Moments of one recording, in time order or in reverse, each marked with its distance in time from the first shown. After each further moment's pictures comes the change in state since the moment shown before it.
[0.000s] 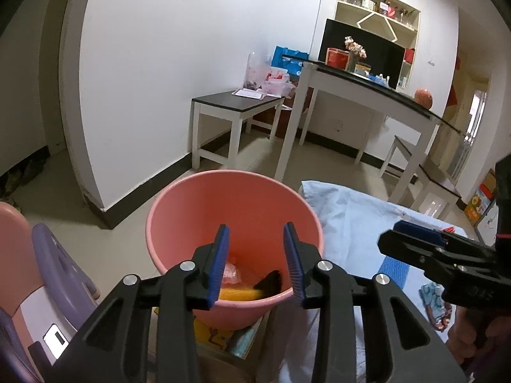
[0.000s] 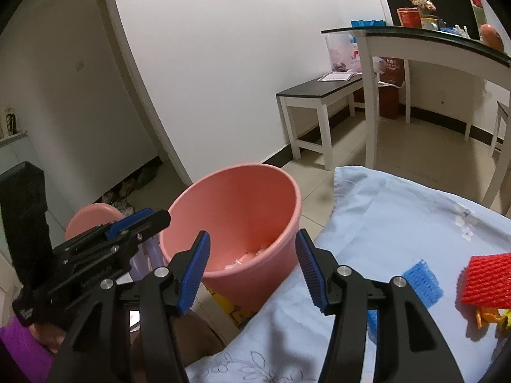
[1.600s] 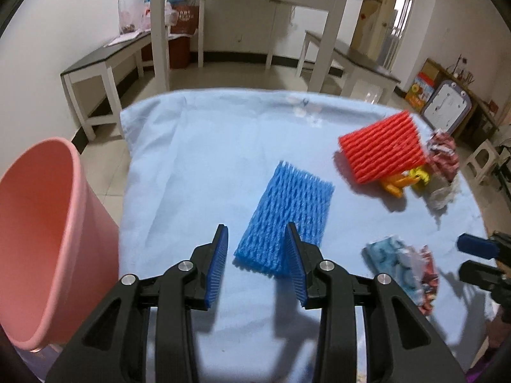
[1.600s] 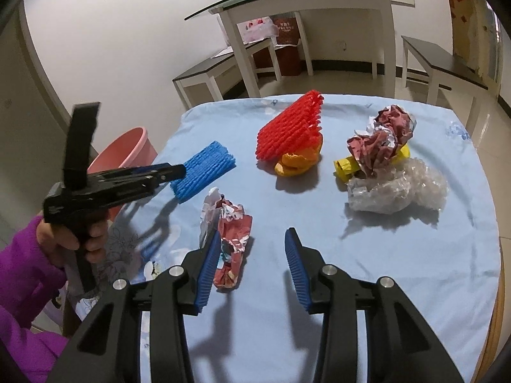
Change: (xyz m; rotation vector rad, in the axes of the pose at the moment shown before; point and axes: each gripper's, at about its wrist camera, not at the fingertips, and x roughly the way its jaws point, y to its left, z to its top) left arm 0.139 -0.175 -0.062 0.346 0.389 -0.282; right arm -0.134 -0.146 -0.126 0.267 0.099 -0.278
